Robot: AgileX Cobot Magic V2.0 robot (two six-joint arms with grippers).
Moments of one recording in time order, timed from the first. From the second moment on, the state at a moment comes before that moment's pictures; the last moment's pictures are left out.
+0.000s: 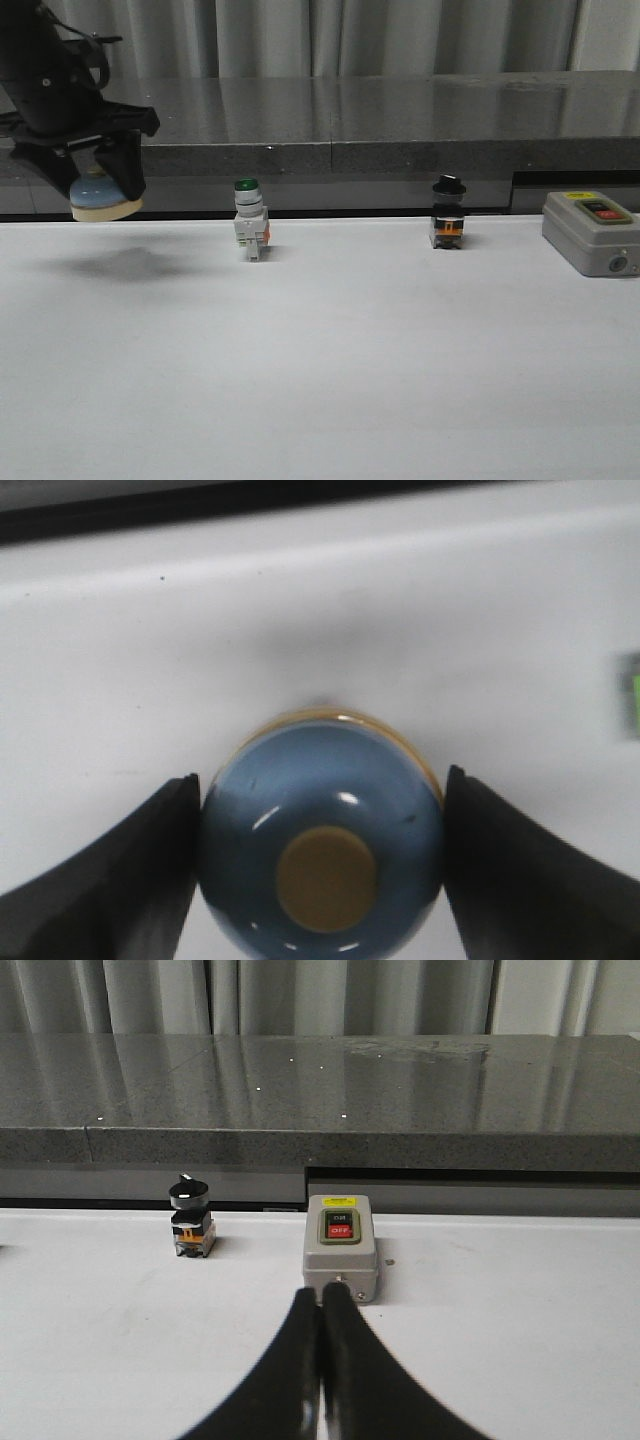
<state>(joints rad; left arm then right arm) -0.17 2.01 -1.60 -0.09 0.82 0.00 0.03 -0.01 0.03 0.03 0.07 -0.01</state>
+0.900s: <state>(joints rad) -0.61 1.87 -1.31 -0.19 0.61 0.00 0.03 -0.01 0.03 0.03 0.07 -0.01</state>
